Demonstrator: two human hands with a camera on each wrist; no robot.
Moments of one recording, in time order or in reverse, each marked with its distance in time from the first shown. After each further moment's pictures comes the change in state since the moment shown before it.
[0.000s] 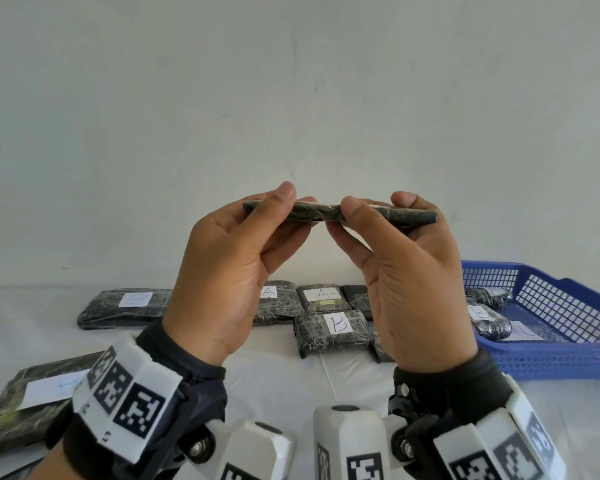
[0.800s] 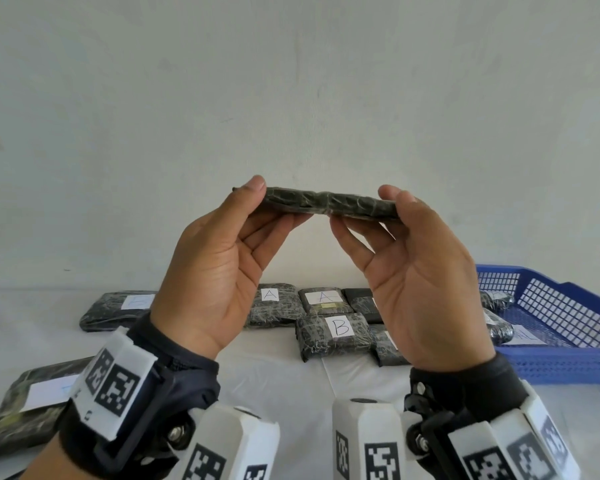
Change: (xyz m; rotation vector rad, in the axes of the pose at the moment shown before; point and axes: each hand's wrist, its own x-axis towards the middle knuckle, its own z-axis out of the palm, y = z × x) left_hand 0.004 0.013 -0.002 -0.217 0.026 -0.056; right_hand 0.003 -0.005 -0.006 0.133 -0.082 0.063
